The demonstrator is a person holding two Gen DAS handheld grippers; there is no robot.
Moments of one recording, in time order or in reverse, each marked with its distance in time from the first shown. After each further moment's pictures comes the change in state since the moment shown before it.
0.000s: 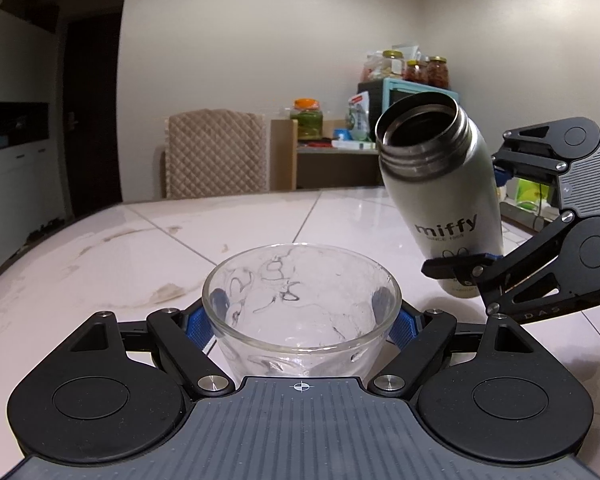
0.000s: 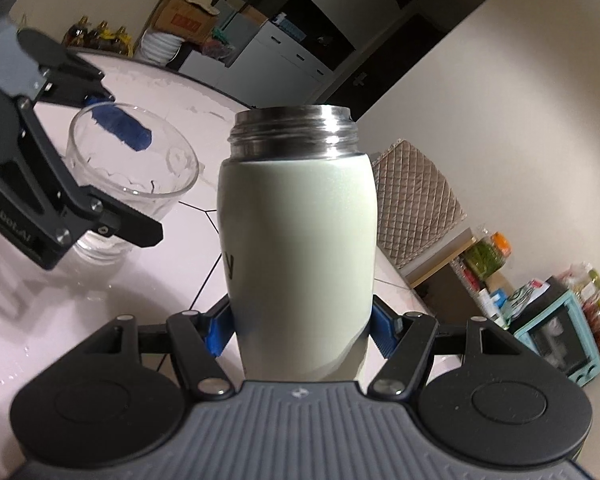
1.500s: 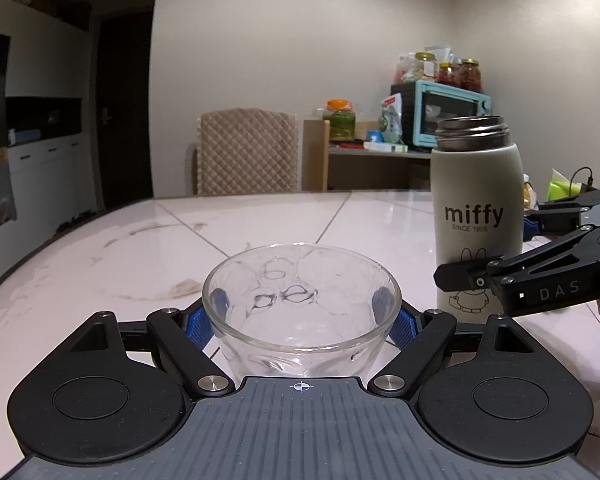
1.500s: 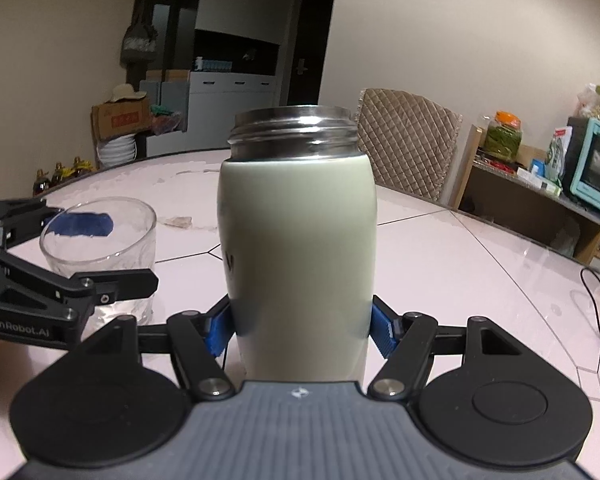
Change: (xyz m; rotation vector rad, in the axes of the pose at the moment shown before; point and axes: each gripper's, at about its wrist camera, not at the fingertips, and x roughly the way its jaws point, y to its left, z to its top) left arm 0.001 -0.007 -0.001 -0.038 -0.002 0.108; right arm 0.023 -0.062 -0.040 0.565 -0.032 0.144
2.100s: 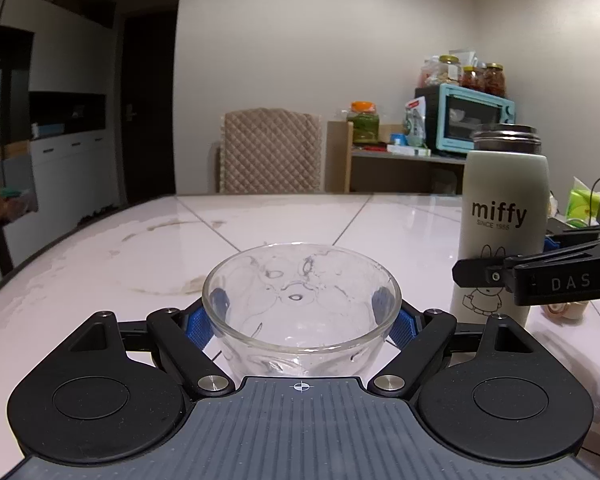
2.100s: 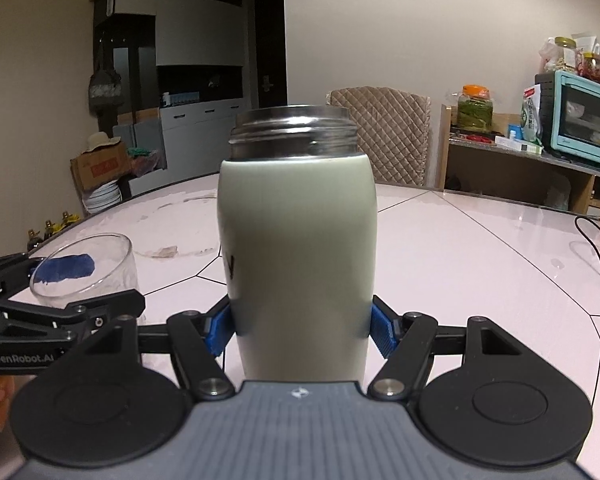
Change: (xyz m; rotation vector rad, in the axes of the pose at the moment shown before) left arm -0.001 -0.010 0.000 -0.033 -0.003 0.078; right arm -0.001 -0.020 -0.011 0.179 -0.050 -0.017
